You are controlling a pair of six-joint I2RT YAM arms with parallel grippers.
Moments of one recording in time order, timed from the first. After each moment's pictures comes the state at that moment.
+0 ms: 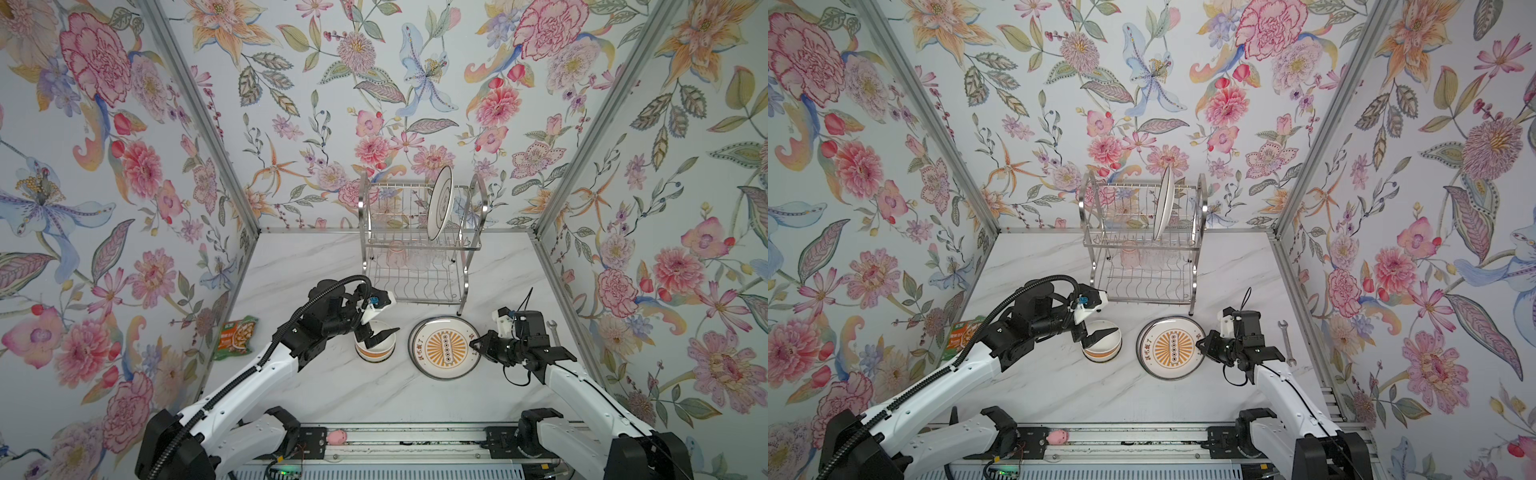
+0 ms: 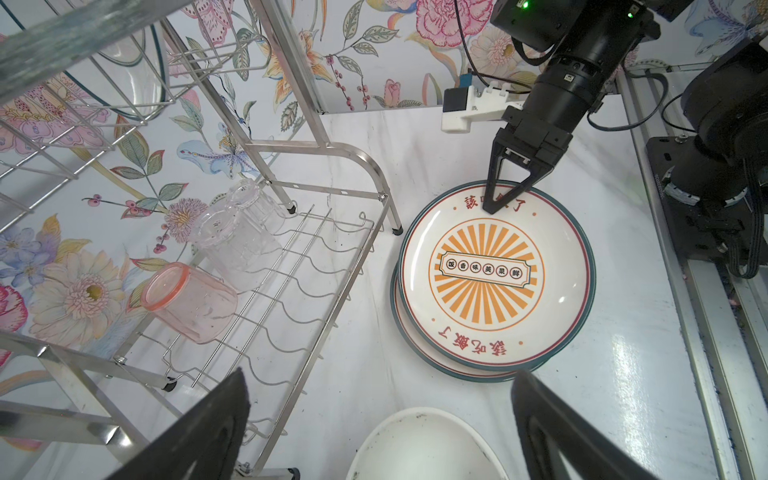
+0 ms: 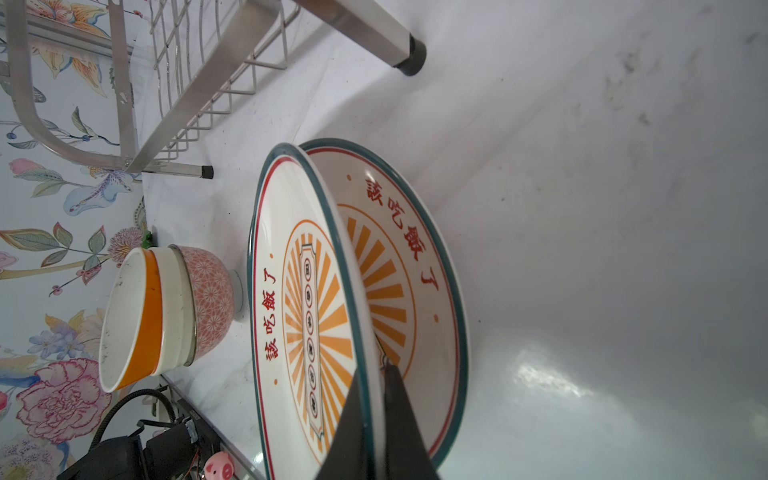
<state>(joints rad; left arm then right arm) -0.60 1.08 0.79 -0.15 0.47 0.49 0.13 0.99 0.42 -0.37 -0.52 0.56</state>
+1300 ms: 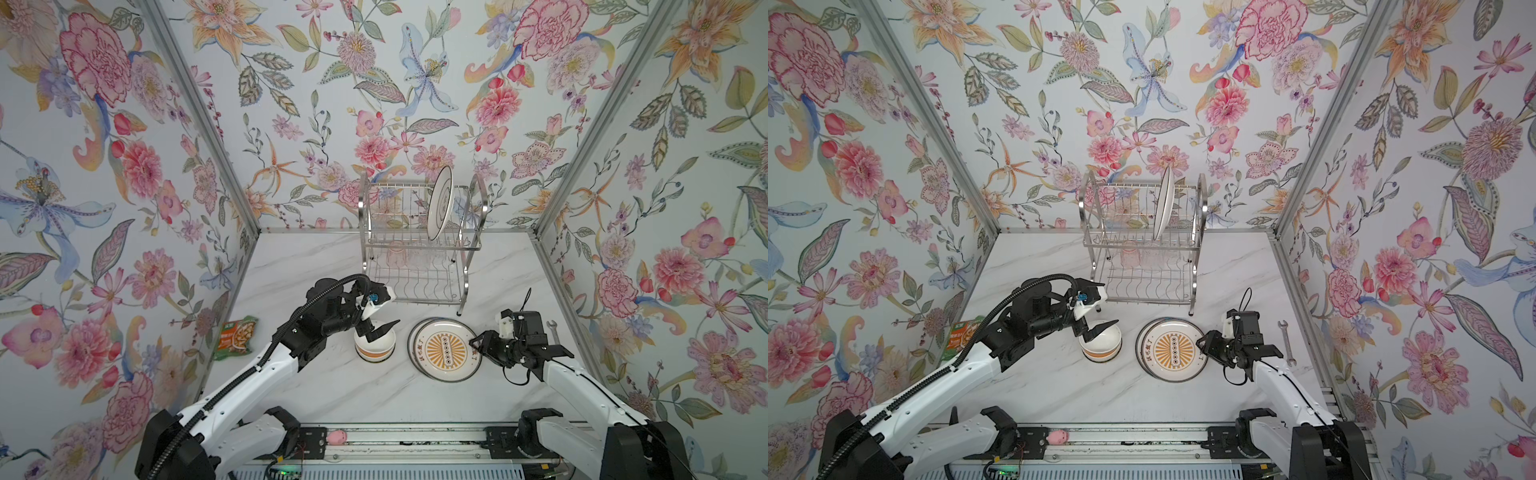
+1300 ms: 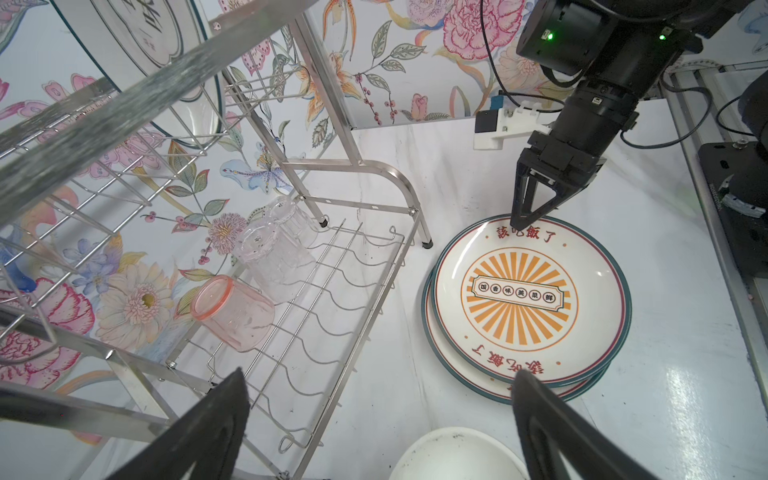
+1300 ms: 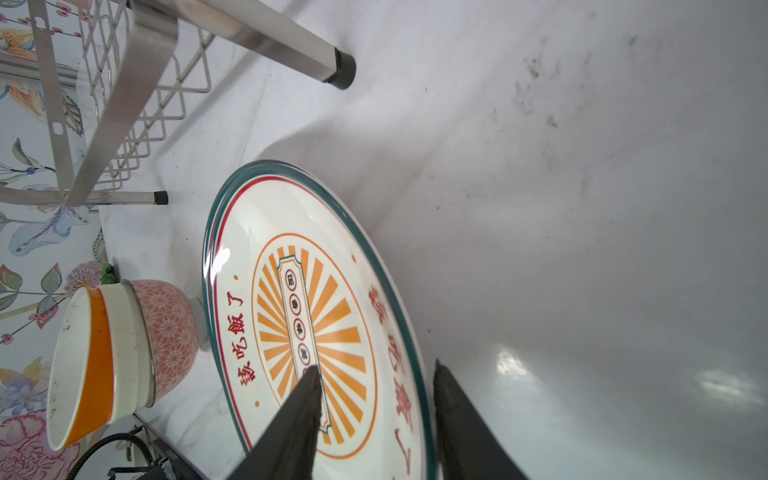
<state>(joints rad) -0.60 1.08 0.79 -0.07 0.41 0.50 0.13 1.04 0.43 -0.37 -0.42 0.59</state>
